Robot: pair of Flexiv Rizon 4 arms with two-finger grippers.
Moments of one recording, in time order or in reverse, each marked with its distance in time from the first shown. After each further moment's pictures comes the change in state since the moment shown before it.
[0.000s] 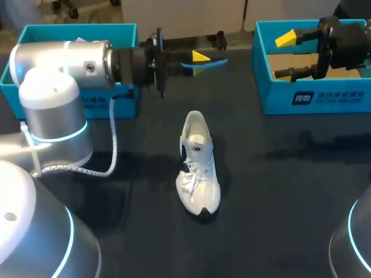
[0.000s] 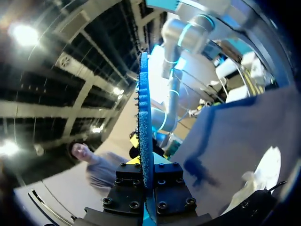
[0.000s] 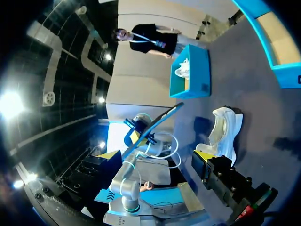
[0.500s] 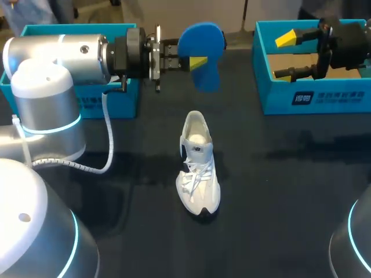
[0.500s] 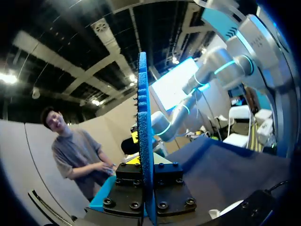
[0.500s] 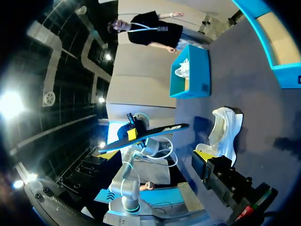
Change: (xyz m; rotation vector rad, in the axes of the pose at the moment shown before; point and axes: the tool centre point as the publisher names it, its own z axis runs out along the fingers) left arm -0.005 -0.007 -0.006 -0.007 0.003 -0.499; right arm 0.000 0.000 0.000 0.000 0.000 0.000
